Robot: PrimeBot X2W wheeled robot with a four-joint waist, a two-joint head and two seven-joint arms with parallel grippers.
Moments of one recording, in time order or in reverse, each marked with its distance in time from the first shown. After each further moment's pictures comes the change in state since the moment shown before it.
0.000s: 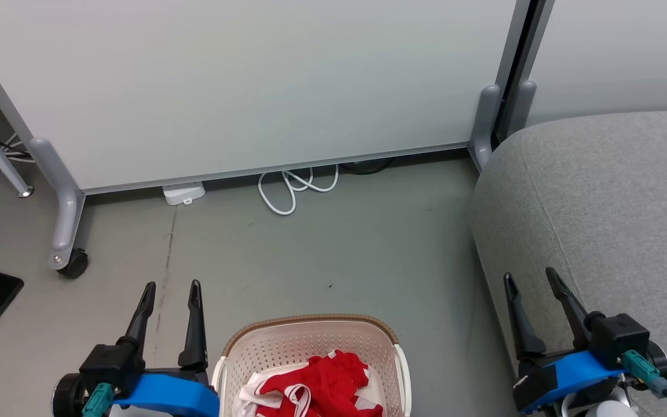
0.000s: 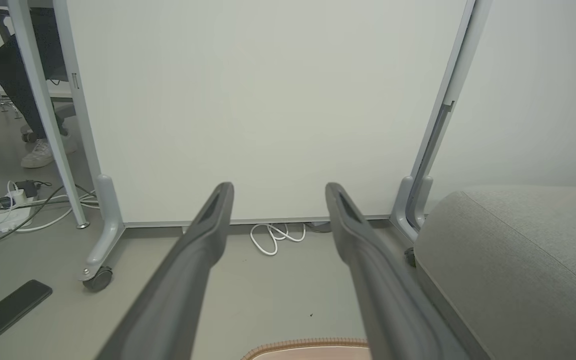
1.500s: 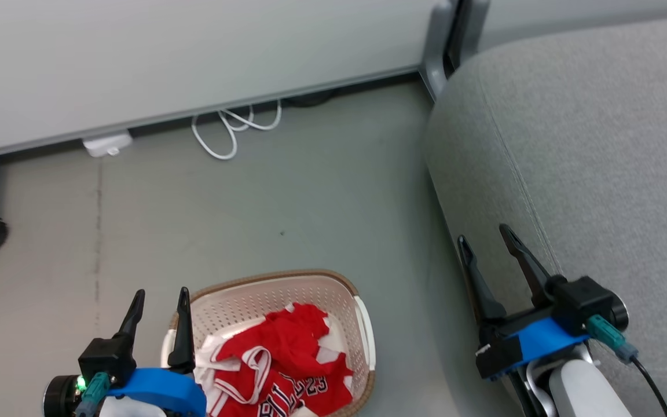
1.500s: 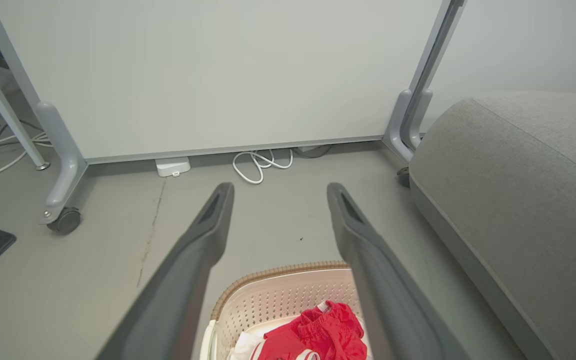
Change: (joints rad) left arm -0.055 0.011 0.040 0.158 0.047 -0.003 -0.014; right arm -0.114 -0.002 0.126 0.003 0.014 0.001 -0.028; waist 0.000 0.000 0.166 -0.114
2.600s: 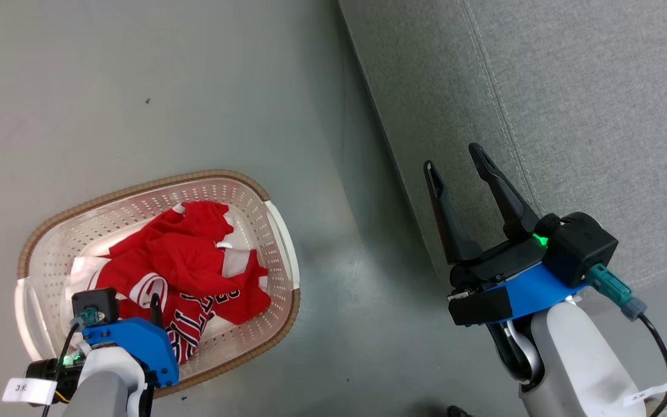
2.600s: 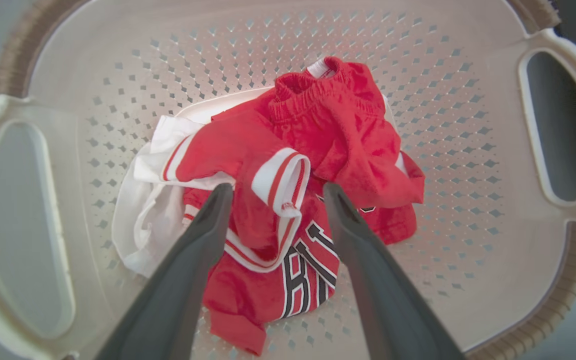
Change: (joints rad) left arm -0.330 0.059 0.000 0.548 -0.036 0.063 0.186; right arm -0.169 -0.001 0.117 -0.115 0.098 0.000 -0.002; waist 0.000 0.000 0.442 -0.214
